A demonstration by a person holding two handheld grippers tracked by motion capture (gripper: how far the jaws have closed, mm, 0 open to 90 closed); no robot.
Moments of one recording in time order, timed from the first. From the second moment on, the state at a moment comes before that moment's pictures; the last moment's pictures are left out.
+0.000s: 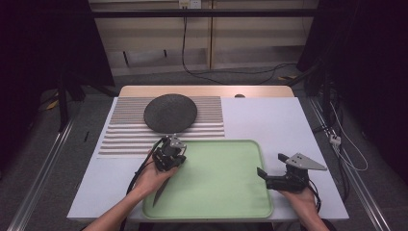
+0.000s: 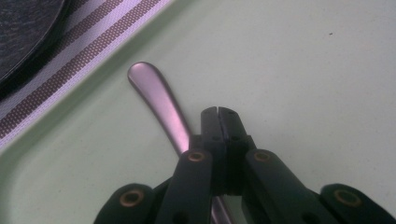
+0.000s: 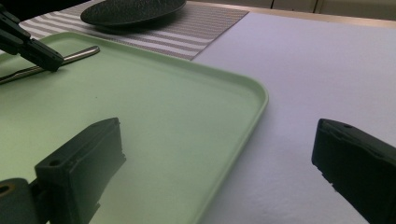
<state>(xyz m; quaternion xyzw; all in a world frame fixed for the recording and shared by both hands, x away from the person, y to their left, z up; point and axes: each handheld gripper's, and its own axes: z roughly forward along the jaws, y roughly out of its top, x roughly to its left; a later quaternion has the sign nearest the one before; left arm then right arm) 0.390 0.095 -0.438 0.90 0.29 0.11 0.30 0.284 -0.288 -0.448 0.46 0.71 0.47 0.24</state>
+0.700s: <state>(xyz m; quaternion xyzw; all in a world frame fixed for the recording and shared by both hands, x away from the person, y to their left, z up) 0.387 0.114 -0.436 0.90 0.30 0.10 0.29 0.284 -0.288 -0.448 0.46 0.71 0.47 0.24</state>
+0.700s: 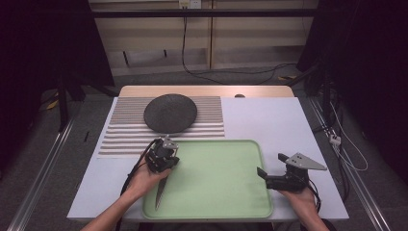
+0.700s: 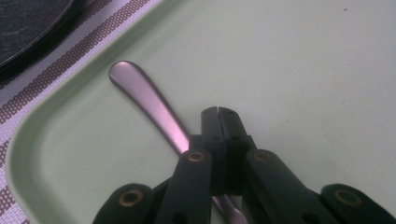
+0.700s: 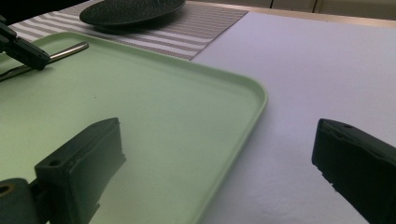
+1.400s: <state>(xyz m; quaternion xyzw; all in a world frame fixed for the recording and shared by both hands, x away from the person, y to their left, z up) 0.390 0.125 -0.434 0.90 0.32 0.11 0.28 0.285 -0.288 -0.448 0.46 0.71 0.47 0.24</state>
